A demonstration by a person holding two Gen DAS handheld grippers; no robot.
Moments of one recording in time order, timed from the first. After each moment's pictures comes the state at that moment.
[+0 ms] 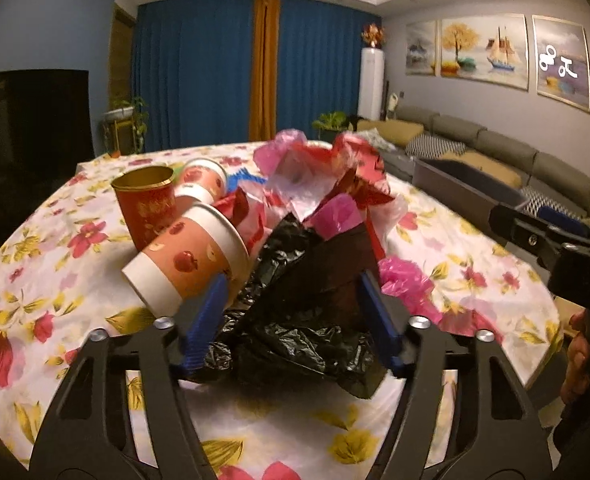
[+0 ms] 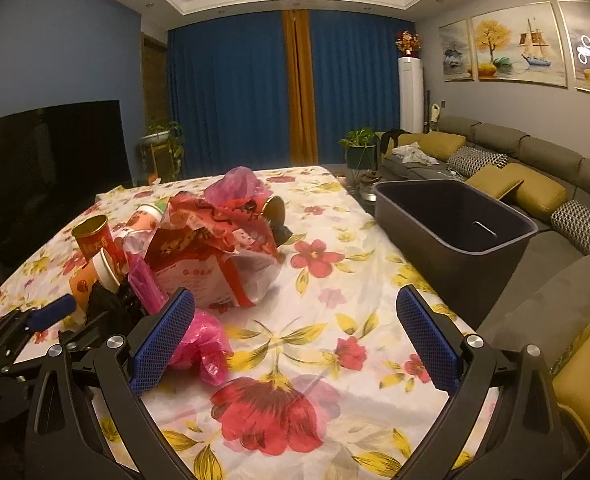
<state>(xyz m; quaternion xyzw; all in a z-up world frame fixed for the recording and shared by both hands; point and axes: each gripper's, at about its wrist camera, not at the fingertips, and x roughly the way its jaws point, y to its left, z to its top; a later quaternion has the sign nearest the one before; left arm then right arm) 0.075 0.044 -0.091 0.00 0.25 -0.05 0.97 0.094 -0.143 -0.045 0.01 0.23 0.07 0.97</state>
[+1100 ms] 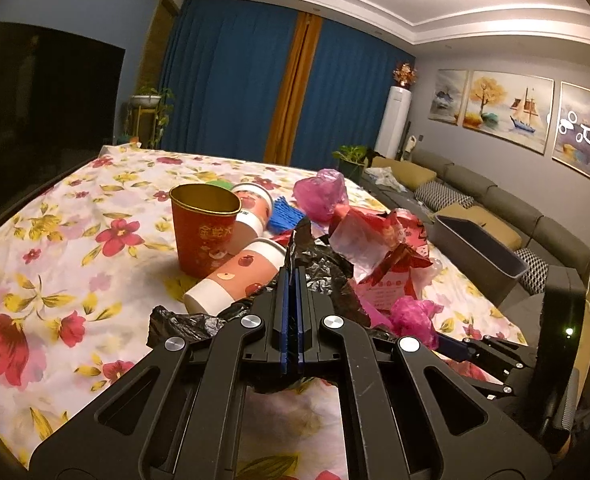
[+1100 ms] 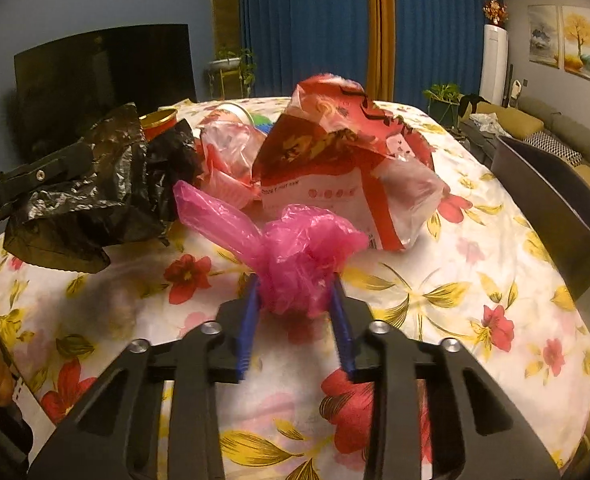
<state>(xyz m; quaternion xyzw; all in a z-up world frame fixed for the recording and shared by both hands) 0.066 0.108 -0.065 -0.10 0.21 -0.02 0.97 0.125 -0.061 -0.098 -0.05 0.33 0.19 0.92</state>
